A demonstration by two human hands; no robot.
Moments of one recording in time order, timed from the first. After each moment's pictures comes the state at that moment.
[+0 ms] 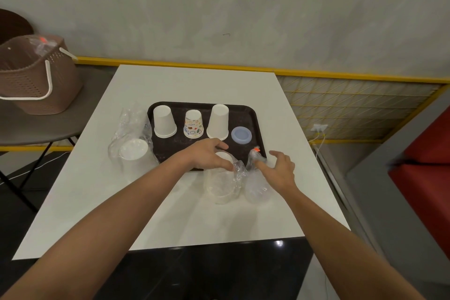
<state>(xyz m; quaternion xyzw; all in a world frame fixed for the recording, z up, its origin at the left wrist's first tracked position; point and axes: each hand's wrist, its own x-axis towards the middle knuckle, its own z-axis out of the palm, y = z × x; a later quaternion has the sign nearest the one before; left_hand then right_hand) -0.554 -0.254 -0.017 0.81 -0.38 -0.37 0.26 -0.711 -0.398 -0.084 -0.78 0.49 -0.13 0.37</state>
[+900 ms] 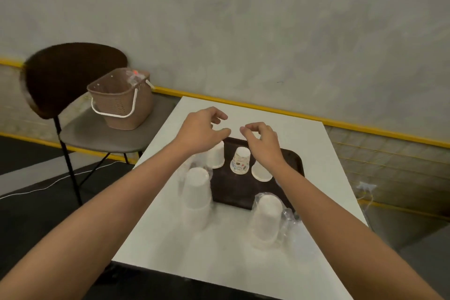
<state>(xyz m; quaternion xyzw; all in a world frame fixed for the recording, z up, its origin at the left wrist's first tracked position) -0.481 -0.161 0.096 0.87 -0.30 -0.03 0.39 -0.544 -0.317 0.044 -0.85 0.23 -0.21 0.43</state>
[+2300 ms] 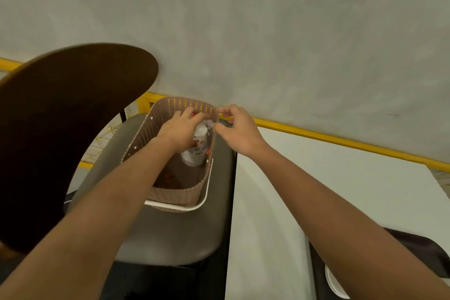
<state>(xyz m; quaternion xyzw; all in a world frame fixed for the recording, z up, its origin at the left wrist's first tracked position) 0.105 -0.071 -0.045 0.91 -0.39 -0.06 0.09 -0.006 -0.187 0.017 -0.90 0.18 -0.09 0.37</state>
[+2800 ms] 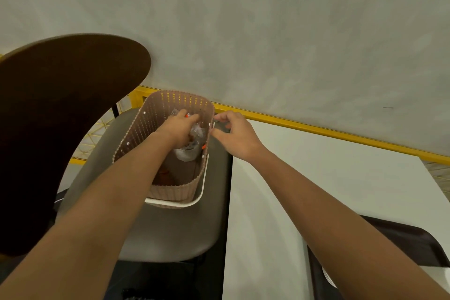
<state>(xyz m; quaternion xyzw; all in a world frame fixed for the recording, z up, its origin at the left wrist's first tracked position) 0.109 -0.081 -0.056 0.92 -0.37 -0.12 0.08 -0.017 -0.192 -0.003 -0.91 0.19 -0.06 0.37</state>
